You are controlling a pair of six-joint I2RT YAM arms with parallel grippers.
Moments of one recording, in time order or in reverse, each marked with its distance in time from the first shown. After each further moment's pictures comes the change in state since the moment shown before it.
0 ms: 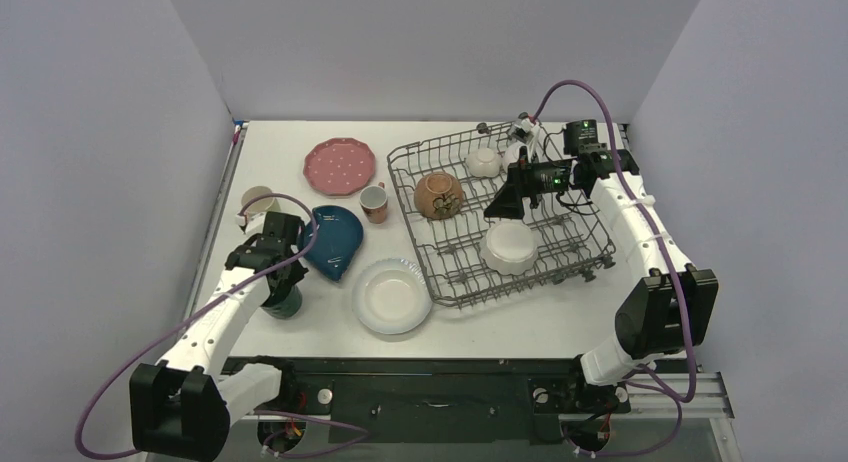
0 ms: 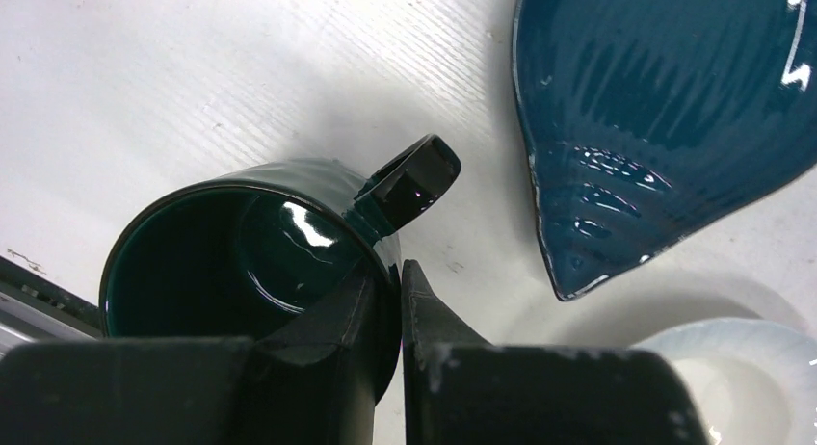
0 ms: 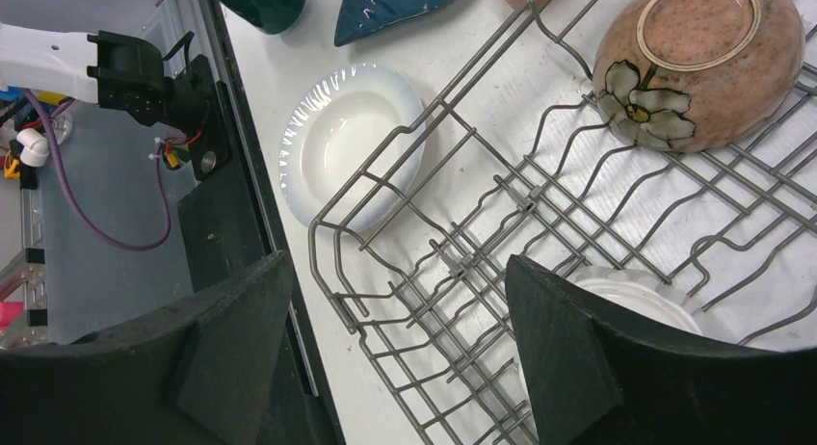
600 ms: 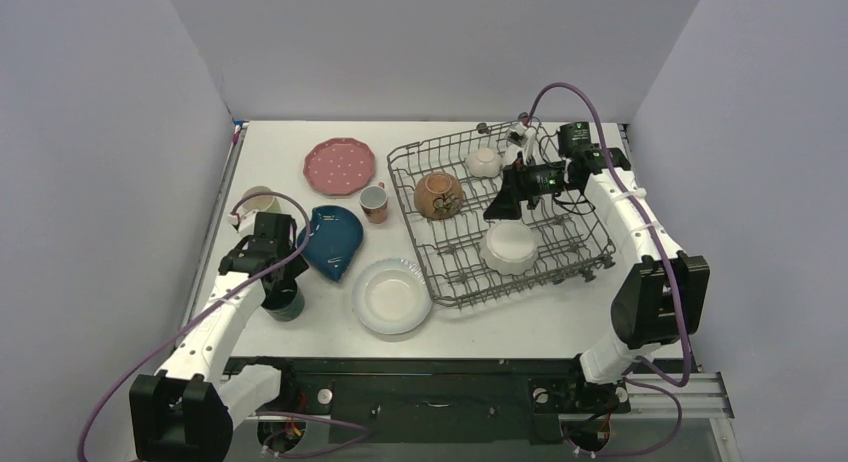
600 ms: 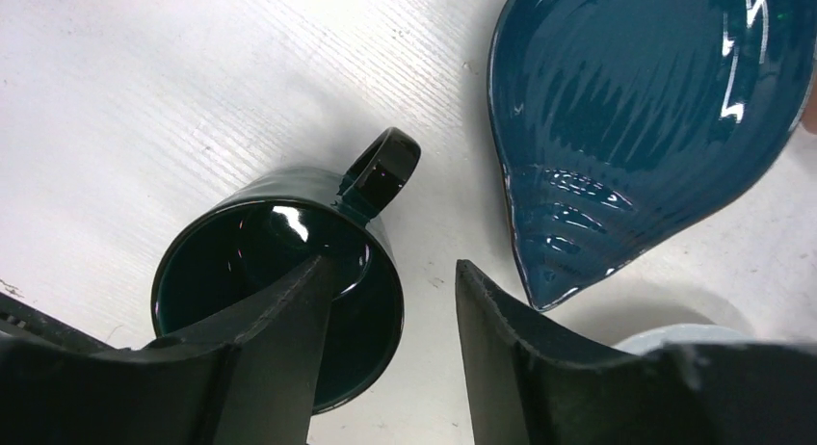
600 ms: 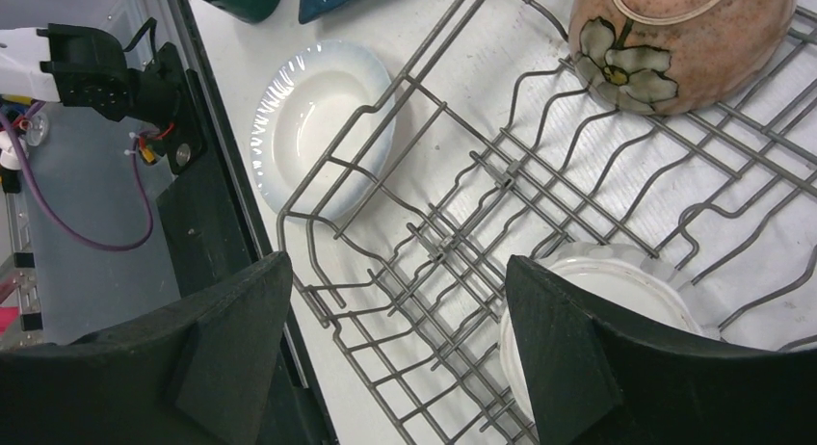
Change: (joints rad) left arm 0.069 -0.014 -0.024 0.066 0.038 0.017; right arm 0.000 0.050 0.000 -0.011 0.050 -0.018
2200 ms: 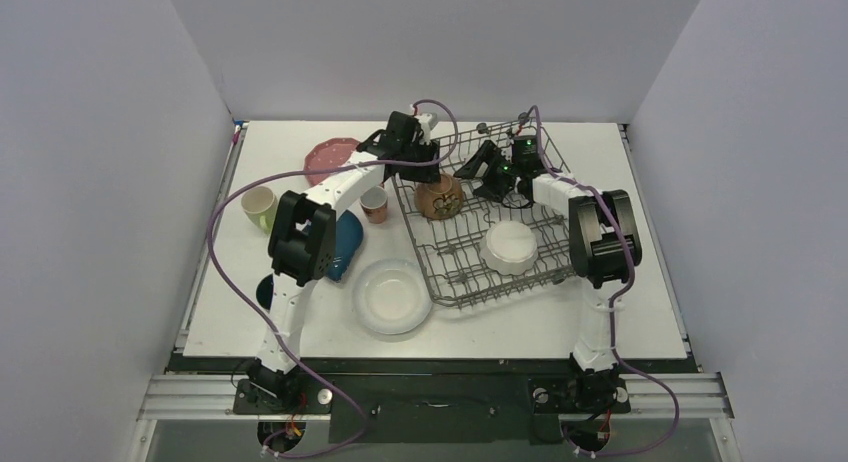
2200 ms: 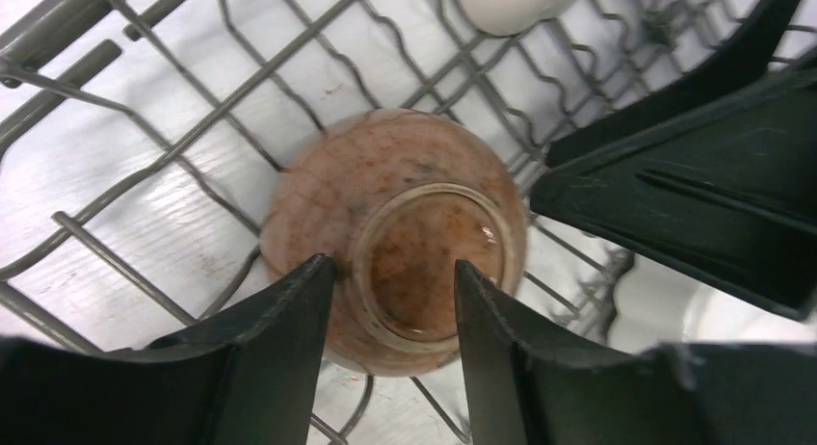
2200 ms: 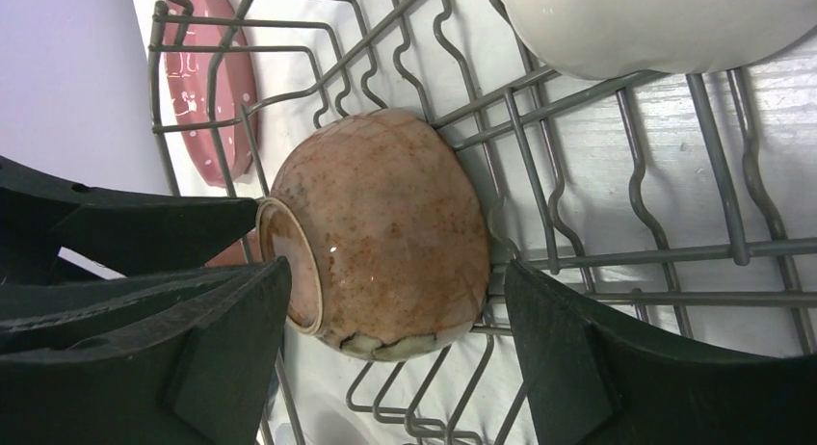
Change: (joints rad) left arm -0.352 1.208 1.217 0.302 0.573 0.434; right arm 0.086 0.493 -0.026 0.874 0.542 1.192
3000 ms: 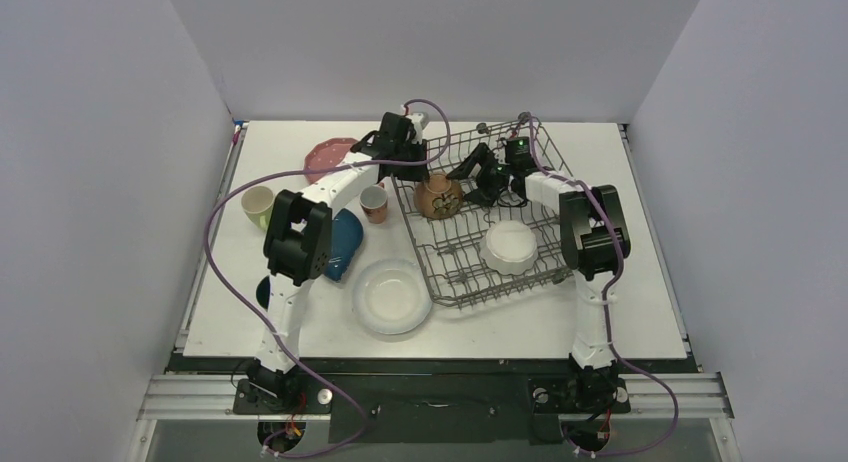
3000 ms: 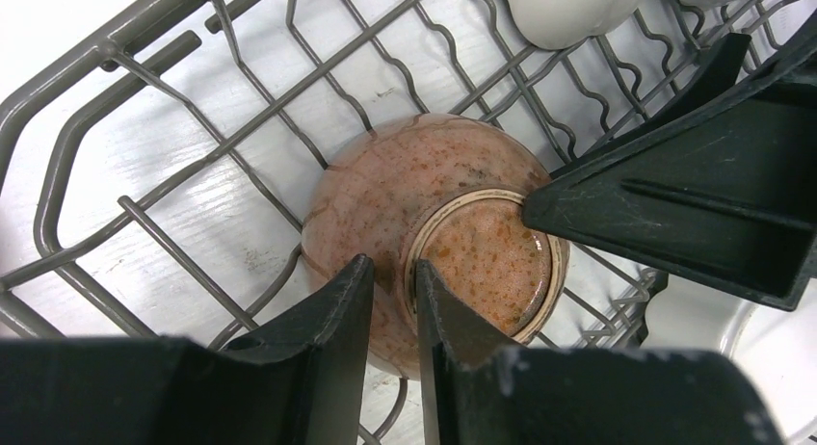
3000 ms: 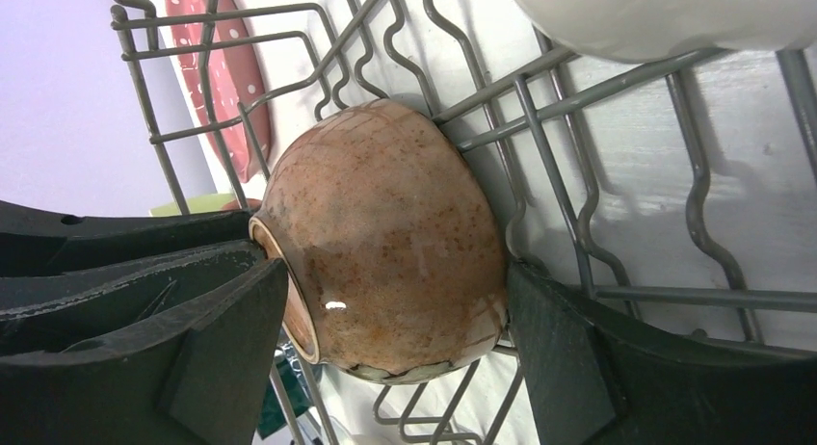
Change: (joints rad) left arm 0.017 0.005 -0.033 0.009 -0.066 0.005; right arm 0.013 0.106 0.077 -0.018 -0.084 0.115
